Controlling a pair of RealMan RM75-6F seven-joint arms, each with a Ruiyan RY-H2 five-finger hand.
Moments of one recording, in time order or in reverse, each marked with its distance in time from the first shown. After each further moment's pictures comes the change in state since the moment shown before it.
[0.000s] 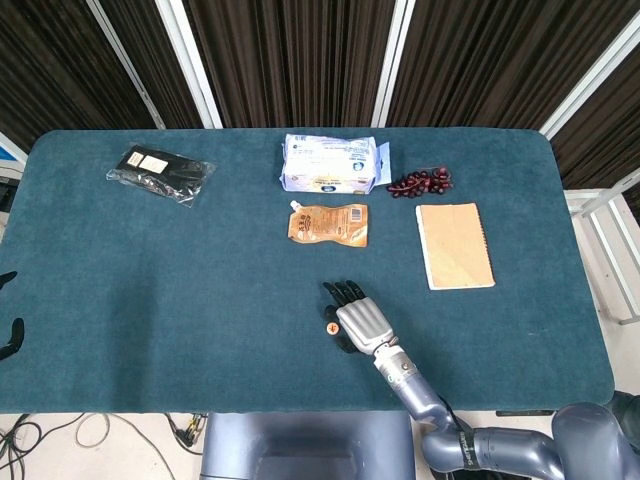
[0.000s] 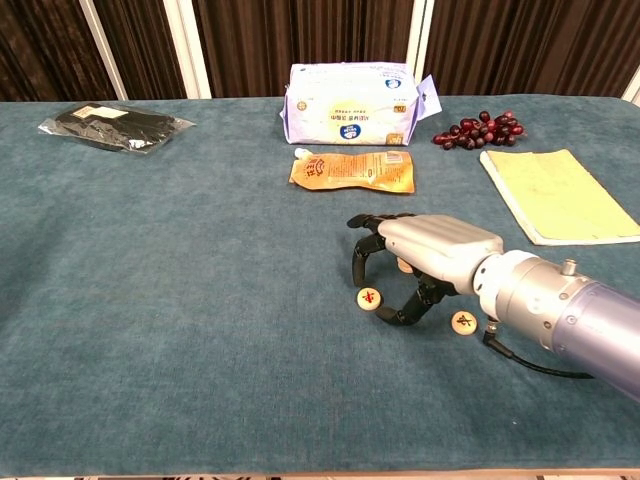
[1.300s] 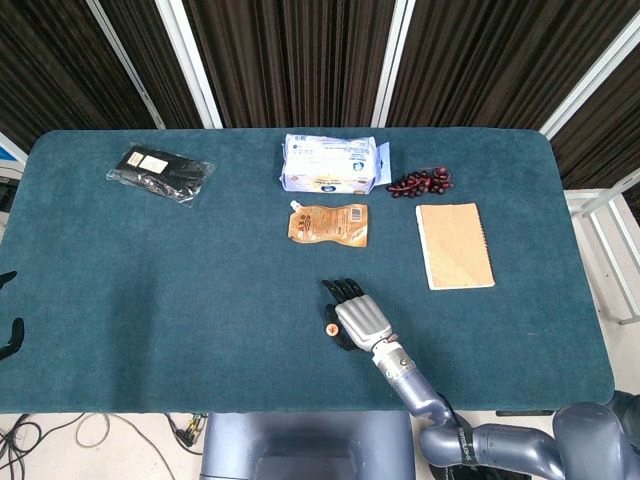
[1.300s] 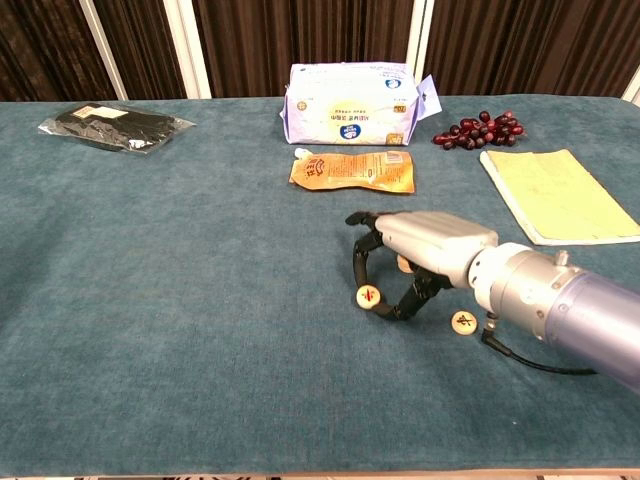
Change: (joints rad) left arm 0.000 0.001 -0.001 -0.001 -0.001 0.001 -0.003; right arm 0.006 0.011 0.038 -0.011 0.014 -0.033 -0.001
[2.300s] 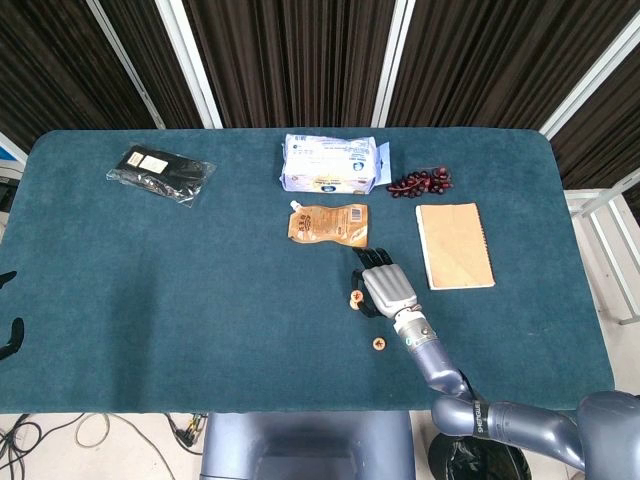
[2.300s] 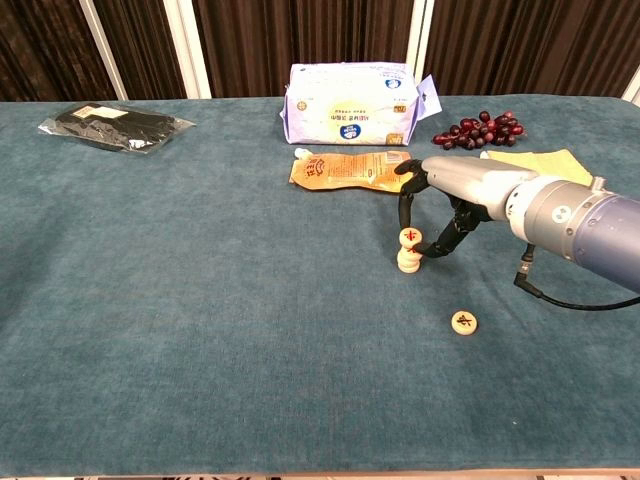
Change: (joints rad) left arm 0.001 -0.001 0.000 0.001 0.000 0.001 0.003; right arm 0.047 0.106 0.079 0.010 0.164 -0.042 -0.021
